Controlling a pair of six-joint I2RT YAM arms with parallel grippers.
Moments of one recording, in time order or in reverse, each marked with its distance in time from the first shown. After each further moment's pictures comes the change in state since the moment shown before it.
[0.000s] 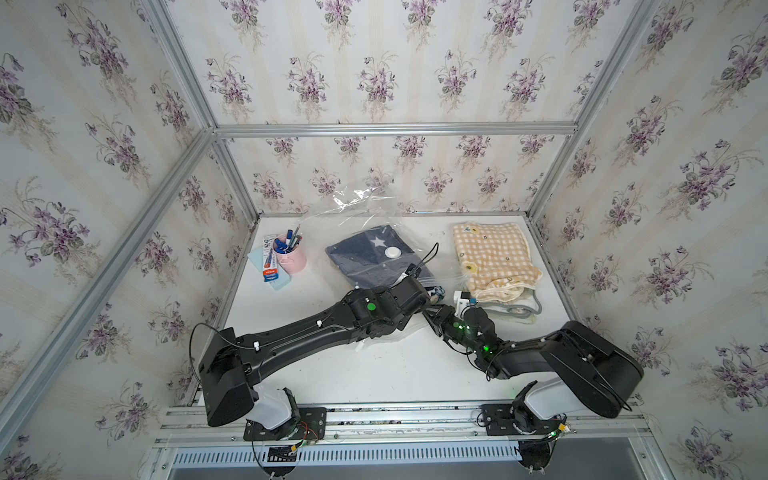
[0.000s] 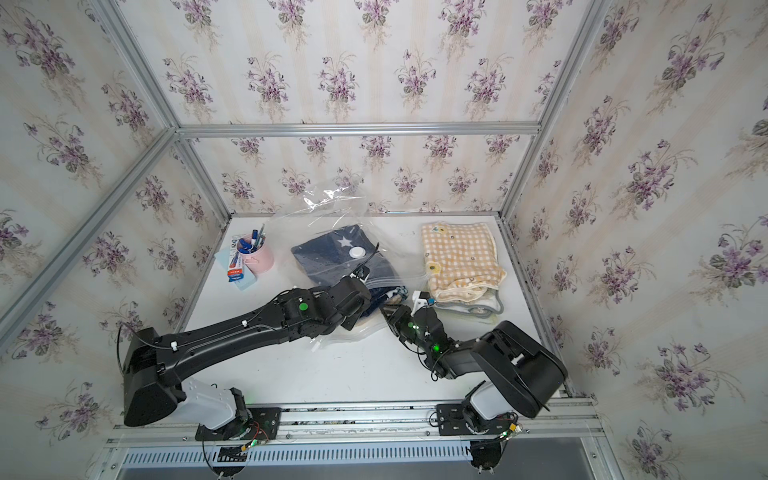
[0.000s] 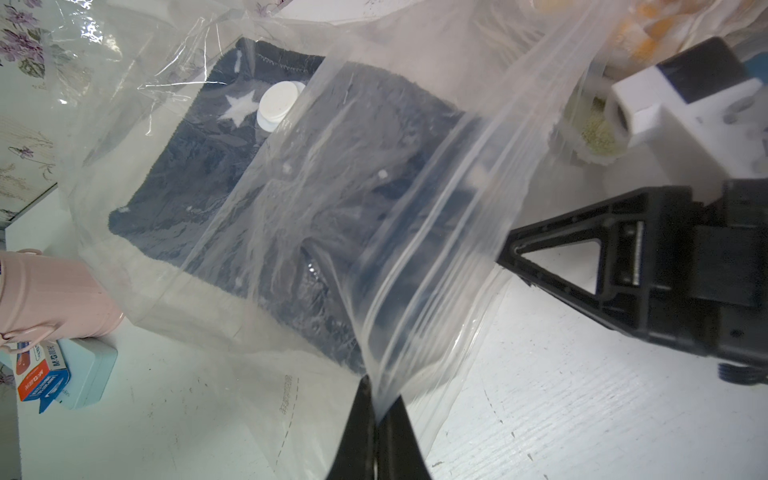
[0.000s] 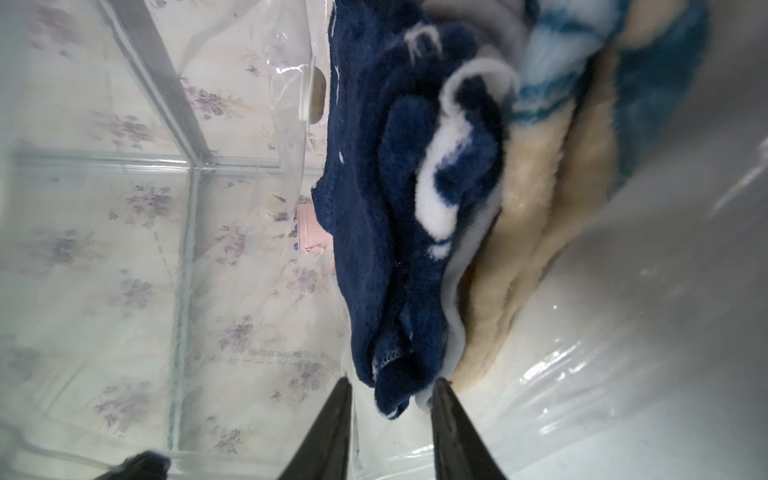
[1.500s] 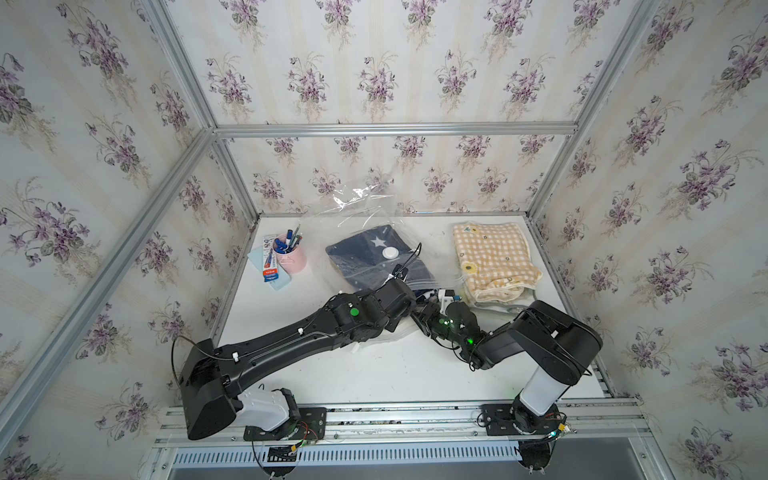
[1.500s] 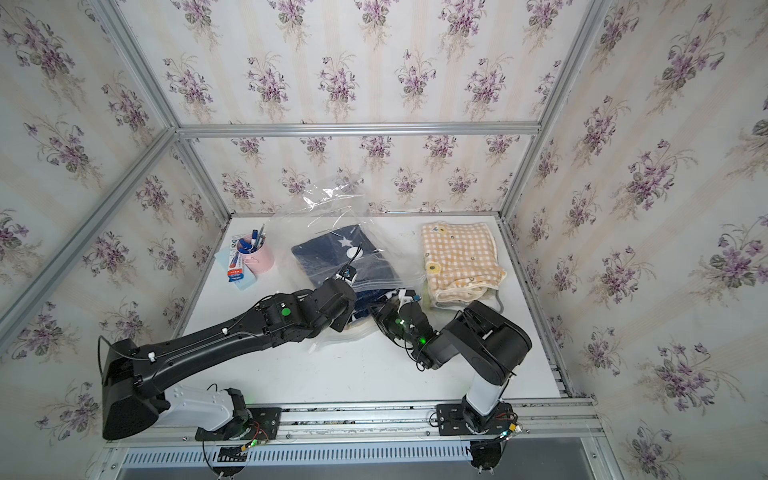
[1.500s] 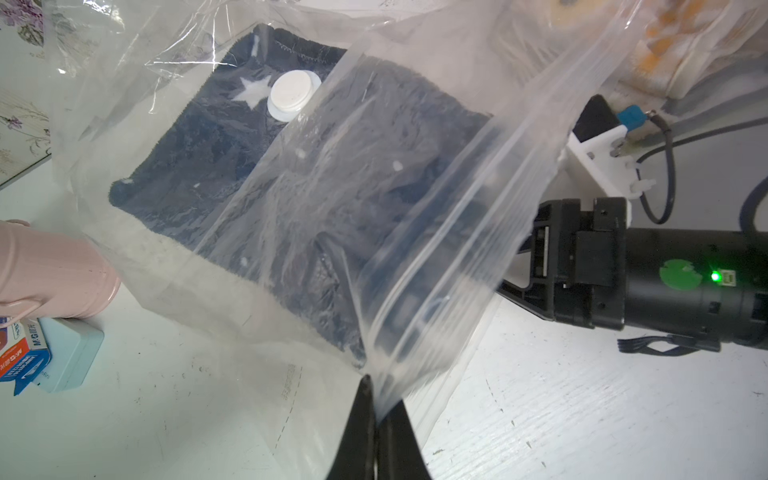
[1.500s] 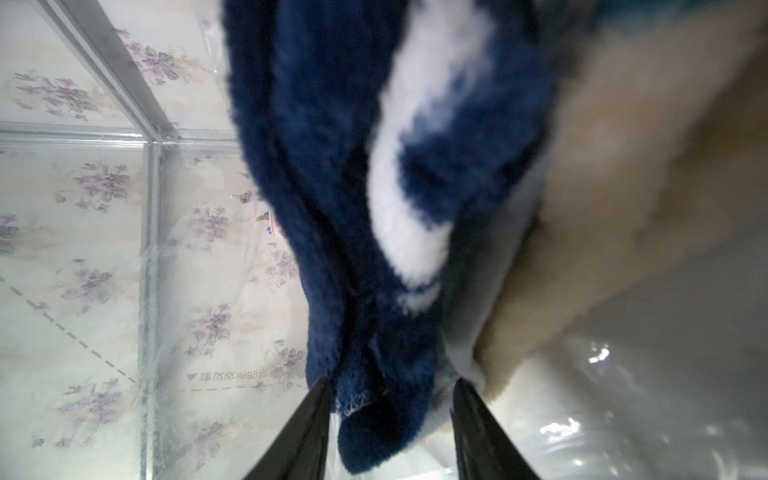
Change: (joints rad) left arm 0.033 -0.112 -0.102 0.039 0.032 -0.019; right arm 0.035 0.191 0.116 0.035 -0.035 0.004
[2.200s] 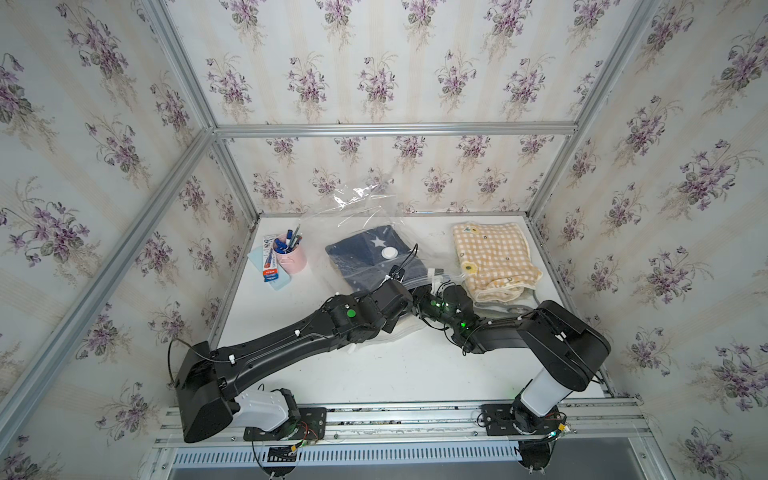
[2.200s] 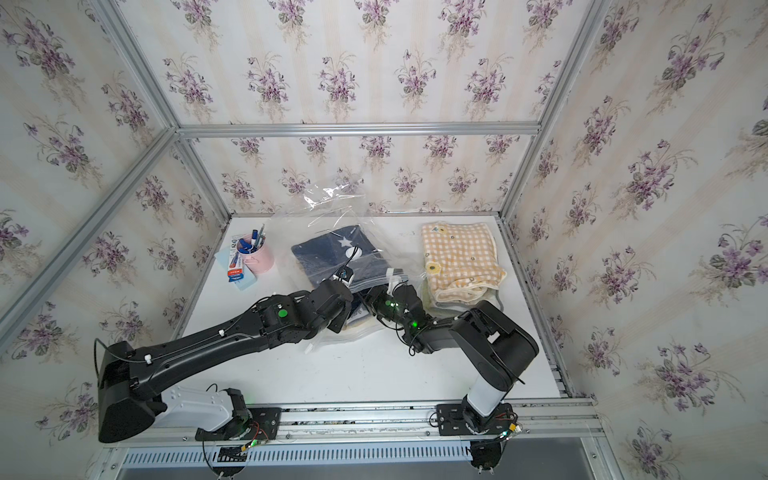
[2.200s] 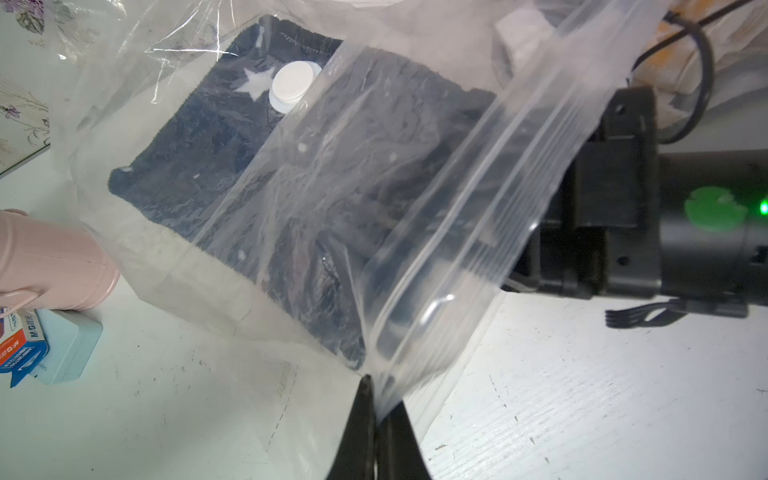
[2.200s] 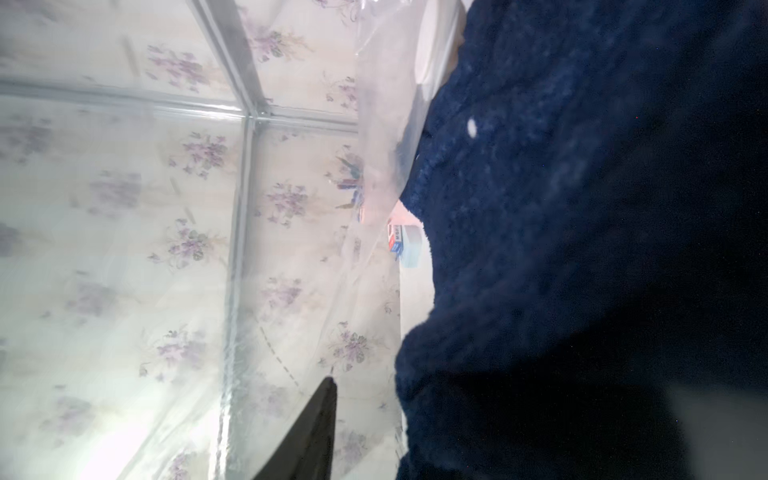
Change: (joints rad) left arm 0.008 -0.018 -0.023 0.004 0.005 -0.005; right arm 0.000 -0.054 0.184 -0.055 -0.080 -0.023
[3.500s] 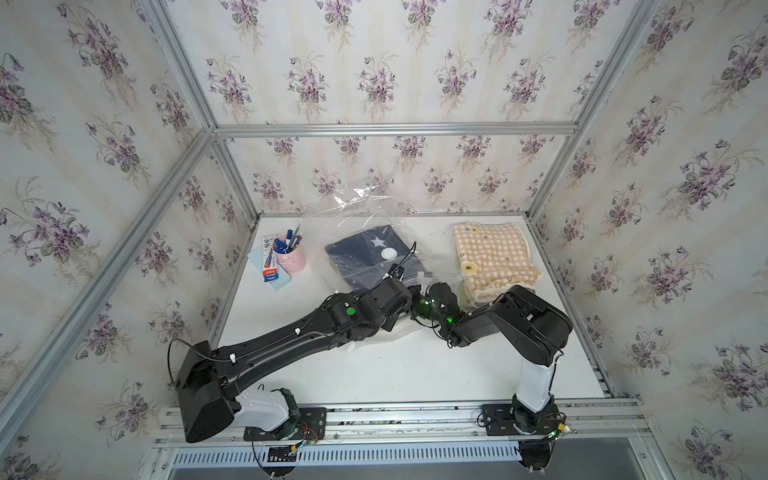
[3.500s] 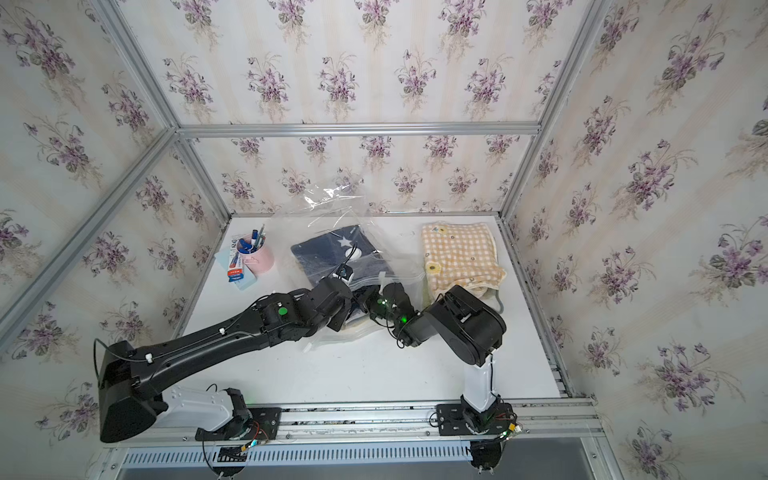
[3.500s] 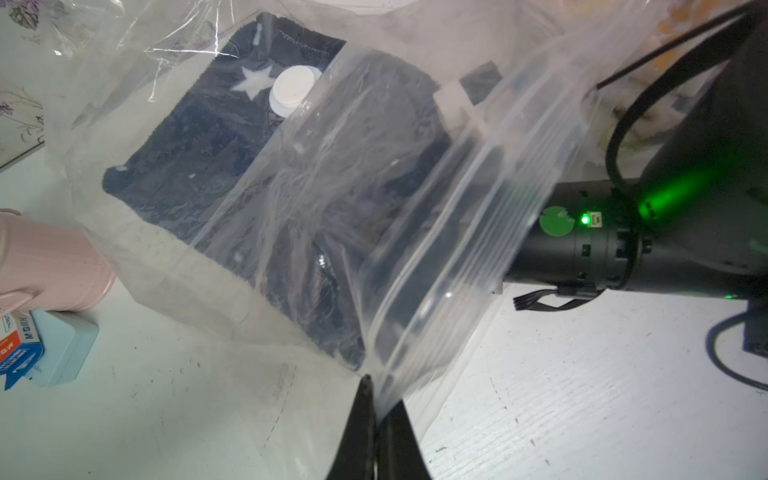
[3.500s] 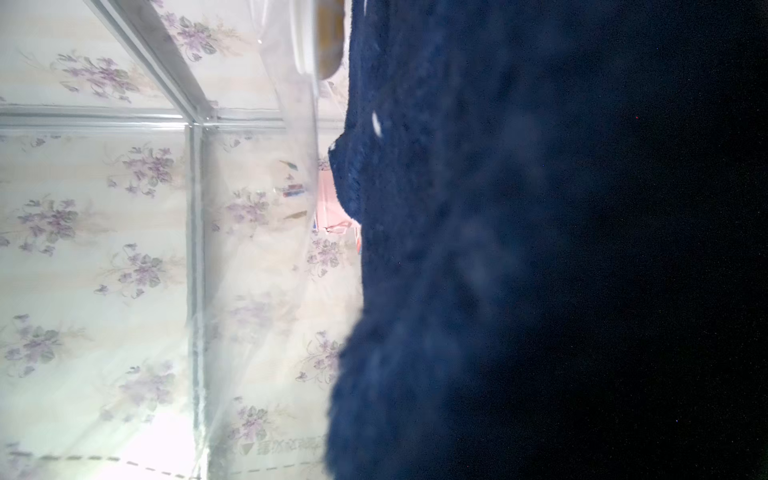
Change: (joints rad) left arm 0.019 -0.001 0.000 0.003 0.018 0.008; right arm 0.000 0.205 0.124 0.020 -0.028 0.071
